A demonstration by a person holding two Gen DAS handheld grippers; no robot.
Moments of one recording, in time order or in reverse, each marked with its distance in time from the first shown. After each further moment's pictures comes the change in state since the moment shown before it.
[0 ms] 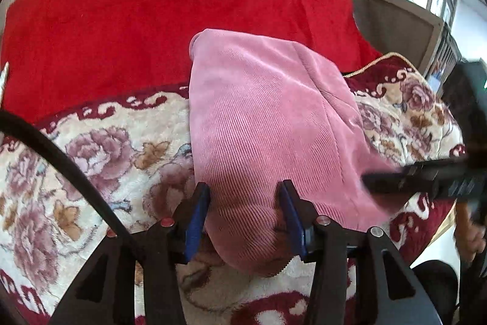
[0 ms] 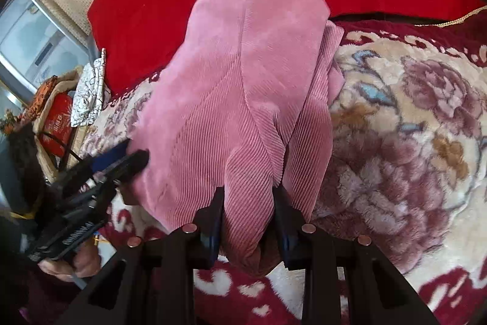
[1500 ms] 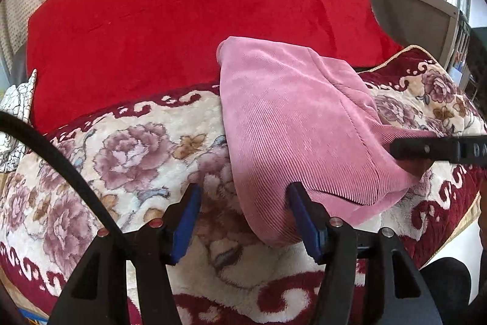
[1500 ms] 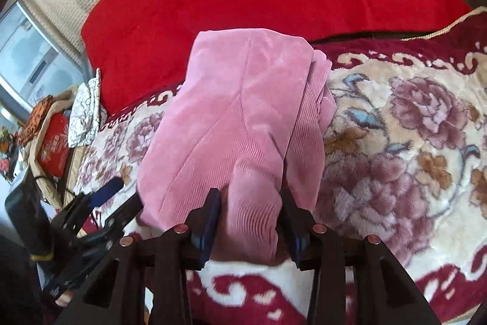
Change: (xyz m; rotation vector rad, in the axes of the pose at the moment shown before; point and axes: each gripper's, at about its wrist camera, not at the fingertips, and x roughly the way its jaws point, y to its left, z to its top) left arm -0.034 -0.001 0.002 0.019 0.006 0.162; right arm -0.012 0.011 -0.002 0.011 -0.056 -0.084
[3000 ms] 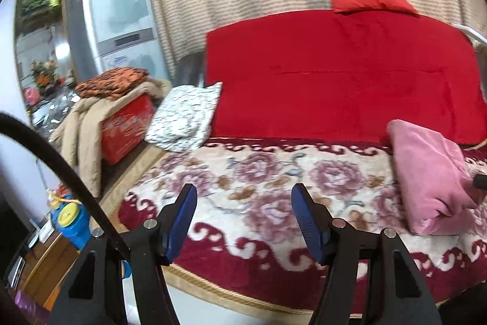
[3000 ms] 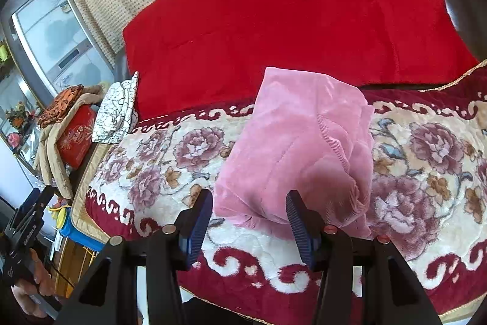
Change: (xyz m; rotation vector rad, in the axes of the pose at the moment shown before) left arm -0.211 0.130 -0.063 -0.283 -0.230 0.627; right arm -0.055 0.088 -0.017 -0.103 -0.148 0.057
